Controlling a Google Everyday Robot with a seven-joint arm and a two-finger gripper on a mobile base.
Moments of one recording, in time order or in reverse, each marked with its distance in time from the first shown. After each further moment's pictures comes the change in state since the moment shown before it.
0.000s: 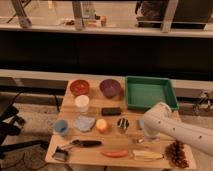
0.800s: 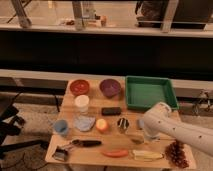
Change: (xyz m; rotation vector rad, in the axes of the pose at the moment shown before) arm 0.001 0.000 -0.003 0.004 0.002 0.001
